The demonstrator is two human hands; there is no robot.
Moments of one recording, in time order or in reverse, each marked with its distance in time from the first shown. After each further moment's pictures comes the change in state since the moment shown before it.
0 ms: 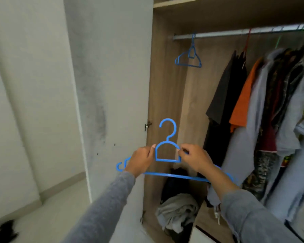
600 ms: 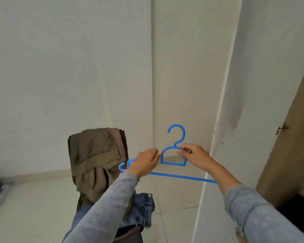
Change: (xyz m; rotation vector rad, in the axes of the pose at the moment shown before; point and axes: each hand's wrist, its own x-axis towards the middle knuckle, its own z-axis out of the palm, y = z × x) left_hand -0.246 -0.166 -0.270 0.409 0.109 -0.434; right_hand -0.040 -0.310 0.194 0.516 -0.584 -0.451
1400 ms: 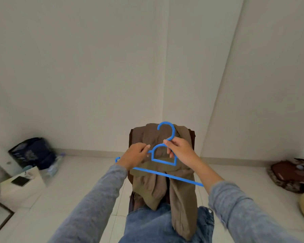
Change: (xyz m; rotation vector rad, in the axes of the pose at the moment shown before) left_hand -0.012 -0.382 -0.148 -0.208 0.153 -0.368; right_hand 0.221 -0.195 0.320 0.306 -0.240 -0.116
